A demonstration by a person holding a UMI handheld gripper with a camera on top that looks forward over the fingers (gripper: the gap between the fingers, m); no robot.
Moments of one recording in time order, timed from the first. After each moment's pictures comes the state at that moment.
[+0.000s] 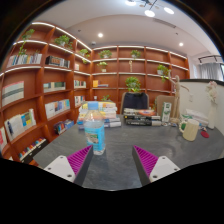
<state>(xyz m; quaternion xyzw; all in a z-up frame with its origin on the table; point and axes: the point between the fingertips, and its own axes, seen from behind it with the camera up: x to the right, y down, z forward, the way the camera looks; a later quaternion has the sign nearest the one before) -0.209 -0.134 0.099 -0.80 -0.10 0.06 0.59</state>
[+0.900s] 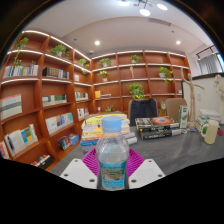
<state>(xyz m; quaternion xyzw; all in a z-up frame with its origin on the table) -0.328 -0.029 0.082 -0.76 -0.07 0.11 0.64</state>
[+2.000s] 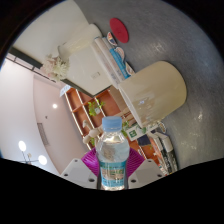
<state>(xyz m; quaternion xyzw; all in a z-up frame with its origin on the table) 0.058 0.091 0.179 -0.30 0.58 0.63 0.42</state>
